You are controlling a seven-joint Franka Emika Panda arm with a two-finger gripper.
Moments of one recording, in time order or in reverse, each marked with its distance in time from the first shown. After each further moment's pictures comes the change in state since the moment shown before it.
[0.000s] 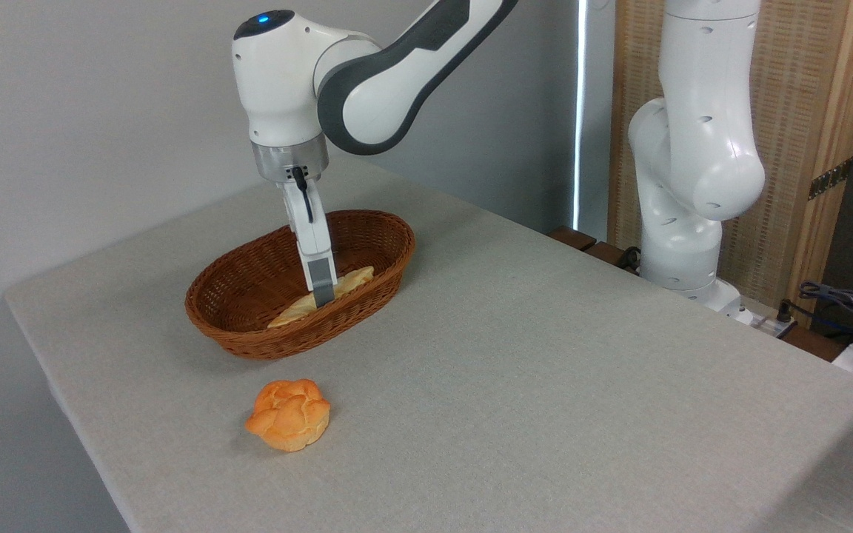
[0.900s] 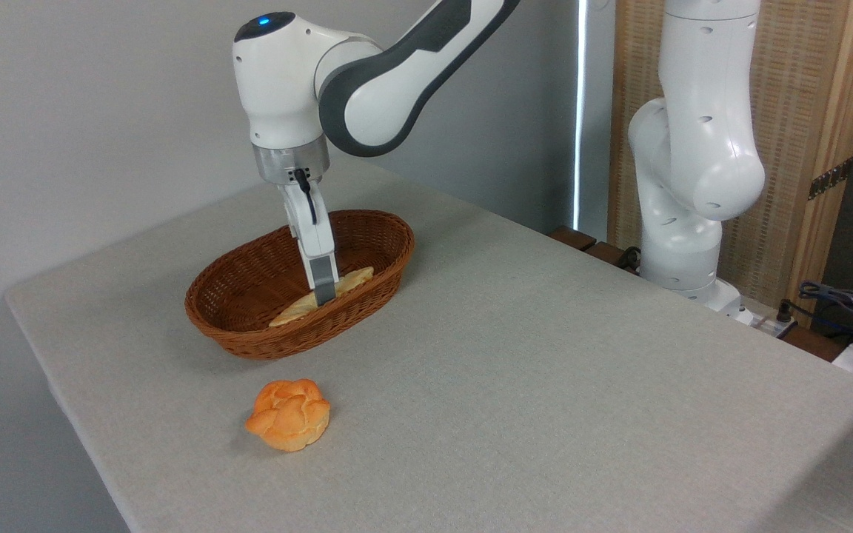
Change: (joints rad) arm 0.001 0.000 0.005 -0.003 0.000 0.000 -0.025
